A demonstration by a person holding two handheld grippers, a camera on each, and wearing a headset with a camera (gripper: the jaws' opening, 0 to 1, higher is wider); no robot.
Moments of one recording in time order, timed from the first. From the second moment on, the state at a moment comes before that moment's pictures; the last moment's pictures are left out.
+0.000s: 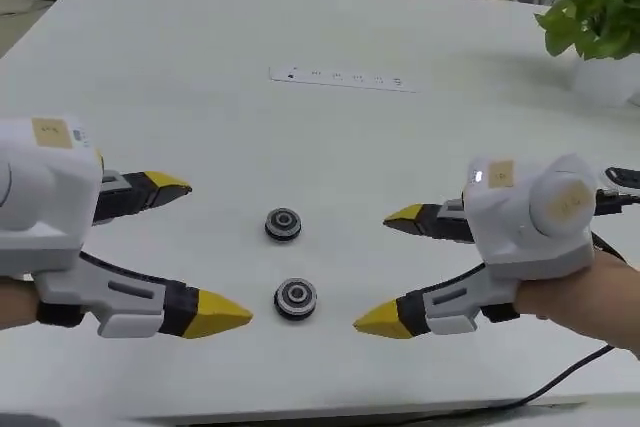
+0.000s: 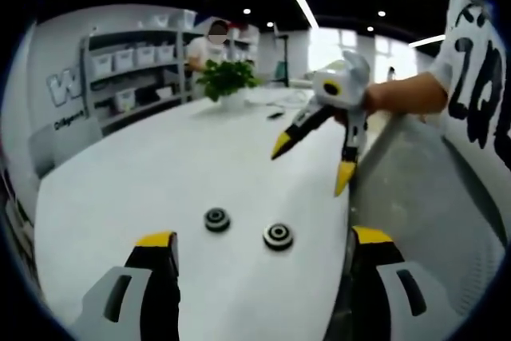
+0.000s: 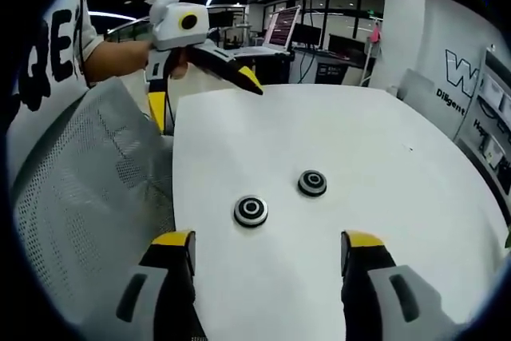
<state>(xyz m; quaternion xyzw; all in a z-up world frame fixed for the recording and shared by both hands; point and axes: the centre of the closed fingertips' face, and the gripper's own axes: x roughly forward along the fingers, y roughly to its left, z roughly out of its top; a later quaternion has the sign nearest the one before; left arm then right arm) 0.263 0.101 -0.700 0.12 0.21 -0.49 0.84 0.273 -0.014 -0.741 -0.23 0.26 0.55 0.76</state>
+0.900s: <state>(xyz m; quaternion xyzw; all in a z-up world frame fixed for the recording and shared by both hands) 0.269 0.093 -0.709 0.12 0.22 -0.50 0.83 0.277 -0.011 -0.756 -0.24 0.27 0.57 0.74</state>
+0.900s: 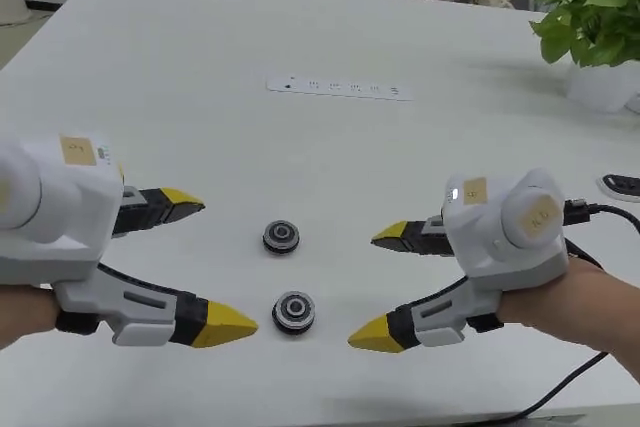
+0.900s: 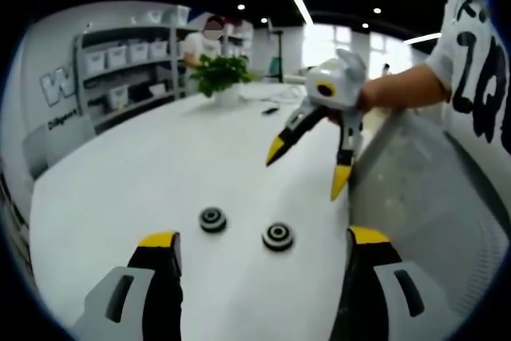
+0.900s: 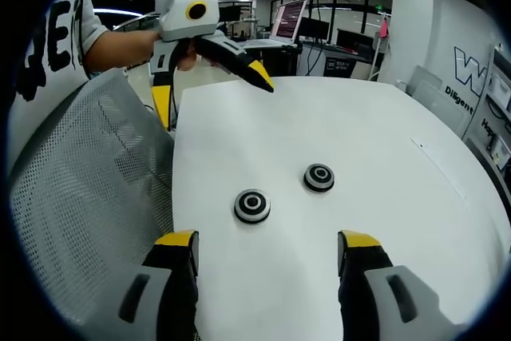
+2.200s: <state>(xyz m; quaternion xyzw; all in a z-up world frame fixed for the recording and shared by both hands) 0.277 0.086 -0.718 0.13 0.22 -0.52 0.82 0.283 -0.009 -0.767 -0.23 0.27 0.58 0.73</state>
